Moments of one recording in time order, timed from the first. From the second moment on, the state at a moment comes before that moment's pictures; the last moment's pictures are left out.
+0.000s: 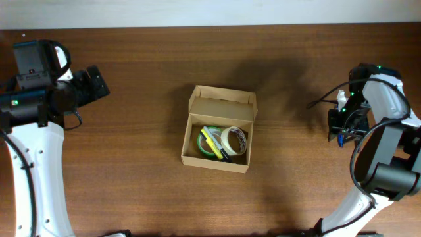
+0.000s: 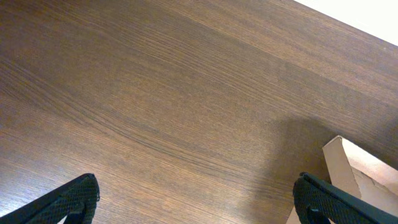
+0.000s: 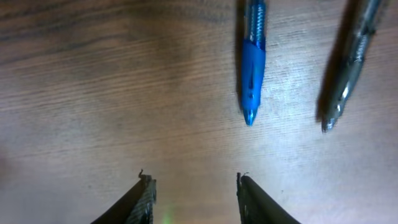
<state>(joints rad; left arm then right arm) 0.19 1.45 1.60 -1.08 -0.01 -0.22 -0.31 2.02 1.51 -1.31 0.06 -0.11</state>
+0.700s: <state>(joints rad) 0.19 1.45 1.60 -1.07 -0.01 -0.22 -0.34 2.02 1.50 -1.17 0.07 -0.19</state>
